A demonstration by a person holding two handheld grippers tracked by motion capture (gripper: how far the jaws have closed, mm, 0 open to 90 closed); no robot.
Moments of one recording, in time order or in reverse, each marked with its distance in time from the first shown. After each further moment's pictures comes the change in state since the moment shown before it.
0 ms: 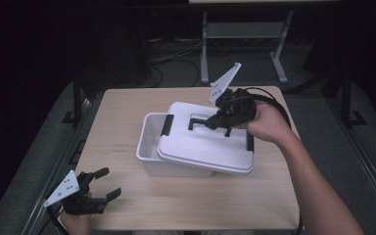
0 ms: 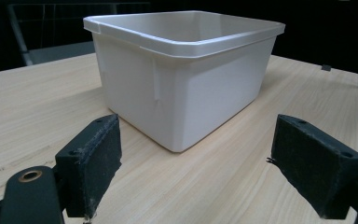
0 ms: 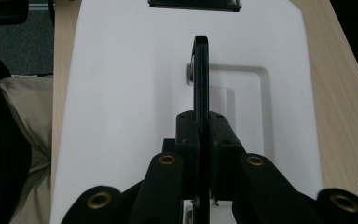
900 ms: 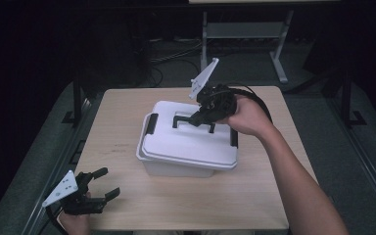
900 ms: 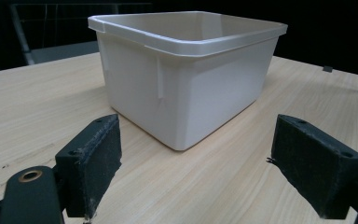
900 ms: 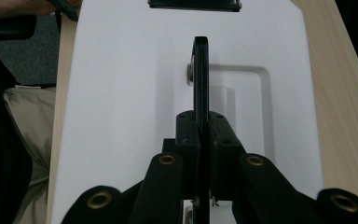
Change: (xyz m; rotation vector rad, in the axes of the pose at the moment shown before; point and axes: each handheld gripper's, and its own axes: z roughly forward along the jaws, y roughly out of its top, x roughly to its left) left arm 0.002 -0.001 -0.002 -0.002 0.004 -0.005; right arm -0.008 0.035 0.023 -0.006 0.043 -0.031
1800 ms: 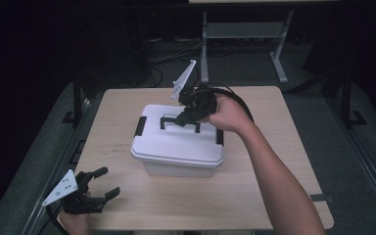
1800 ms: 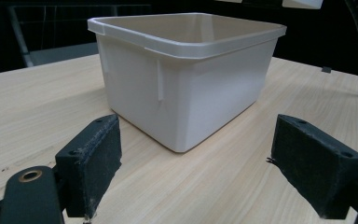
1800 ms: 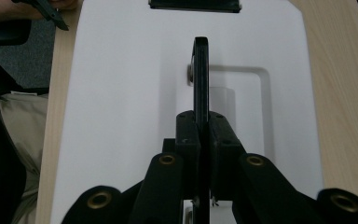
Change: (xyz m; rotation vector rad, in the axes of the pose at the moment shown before) left arm 0.002 0.000 0.001 -0.003 -0.008 0.002; right arm -0.014 0.023 0.037 0.028 0.038 -0.010
